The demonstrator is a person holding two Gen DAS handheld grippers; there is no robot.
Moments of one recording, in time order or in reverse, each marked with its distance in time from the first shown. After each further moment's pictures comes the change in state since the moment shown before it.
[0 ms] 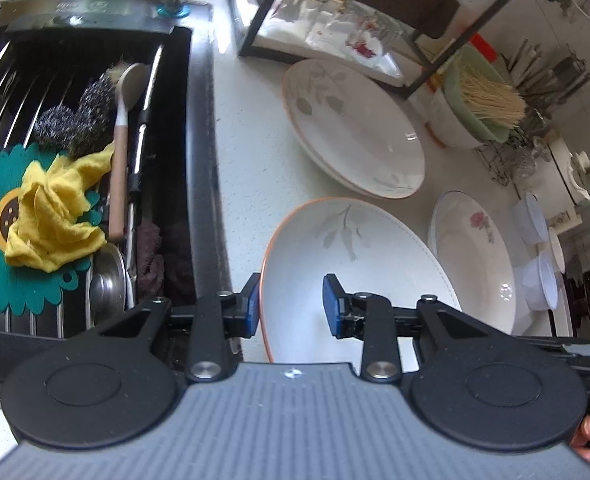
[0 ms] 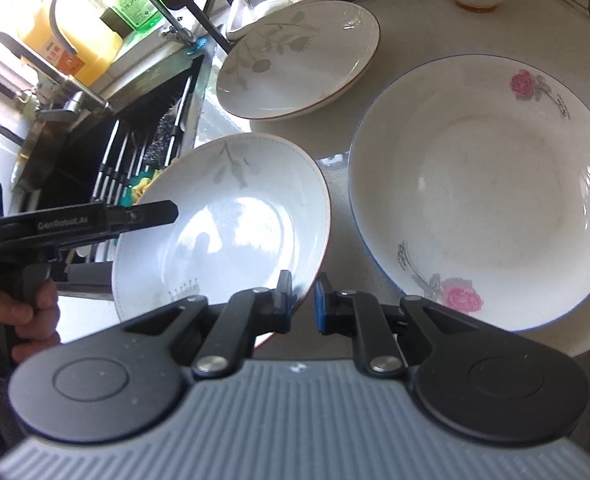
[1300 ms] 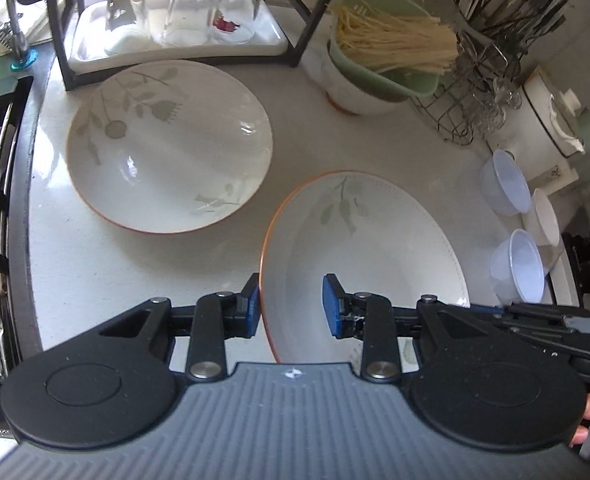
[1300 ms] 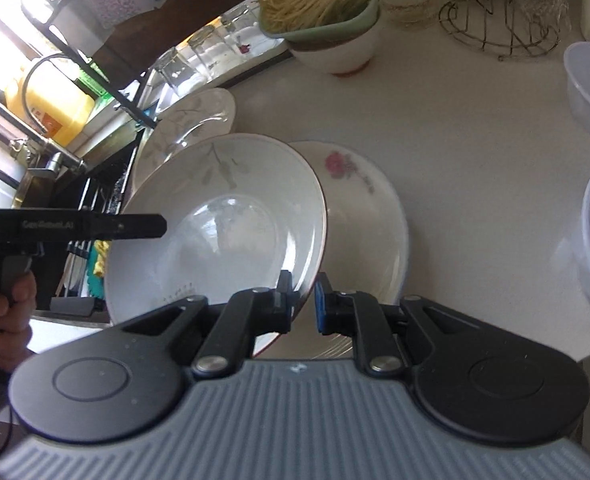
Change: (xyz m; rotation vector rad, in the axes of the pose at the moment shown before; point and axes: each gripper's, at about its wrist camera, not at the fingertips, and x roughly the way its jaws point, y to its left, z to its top) left arm 0.078 -0.180 0.034 0.156 0.112 0.069; right arm -0.061 -0.147 0.039 0.002 -0.105 -0.016
